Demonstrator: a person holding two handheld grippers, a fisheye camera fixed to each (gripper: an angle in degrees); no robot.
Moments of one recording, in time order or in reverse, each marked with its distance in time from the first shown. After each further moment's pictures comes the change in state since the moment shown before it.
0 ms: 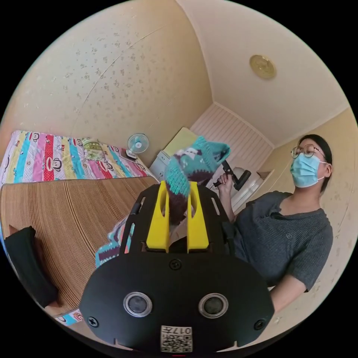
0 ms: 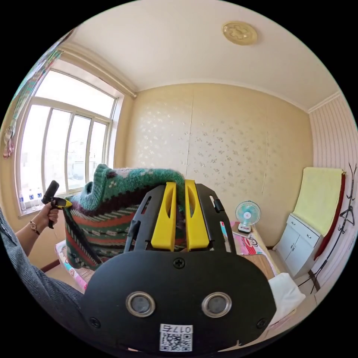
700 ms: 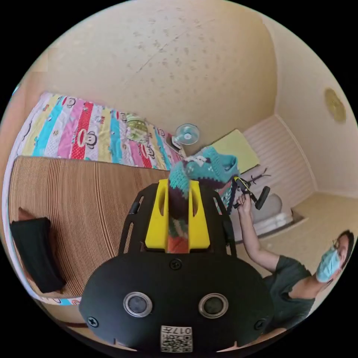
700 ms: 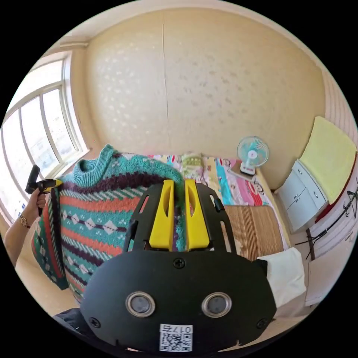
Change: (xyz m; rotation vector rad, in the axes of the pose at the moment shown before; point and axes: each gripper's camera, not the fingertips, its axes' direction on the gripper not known) left arm -0.285 -0.306 0.072 -0.112 -0.341 -0.481; right arm 0.197 -0.019 0.428 -0.665 0.033 0.148
